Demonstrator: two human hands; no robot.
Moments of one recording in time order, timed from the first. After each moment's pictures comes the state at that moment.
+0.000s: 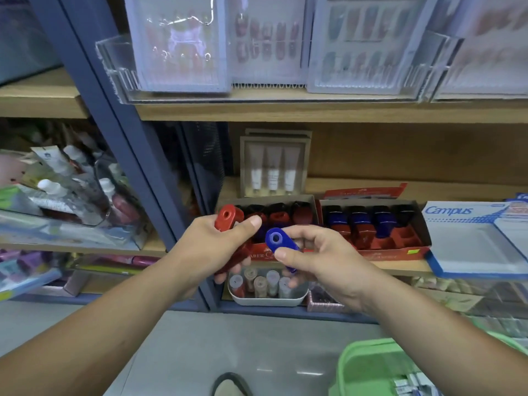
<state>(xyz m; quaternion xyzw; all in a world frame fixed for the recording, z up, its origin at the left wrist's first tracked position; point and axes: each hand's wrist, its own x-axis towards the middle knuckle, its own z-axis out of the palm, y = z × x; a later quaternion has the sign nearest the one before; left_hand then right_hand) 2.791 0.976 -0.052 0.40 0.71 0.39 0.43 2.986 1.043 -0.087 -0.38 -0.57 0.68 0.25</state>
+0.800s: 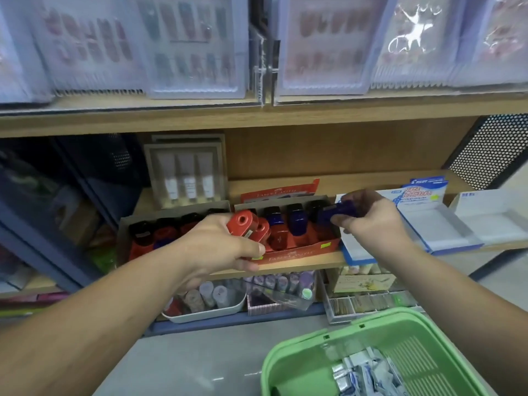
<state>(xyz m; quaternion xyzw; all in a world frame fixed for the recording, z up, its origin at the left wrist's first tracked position) 2.919 1.061 -0.055 0.40 0.63 0.33 0.58 3.178 1.140 -0.083 -0.64 -0.57 0.35 0.38</state>
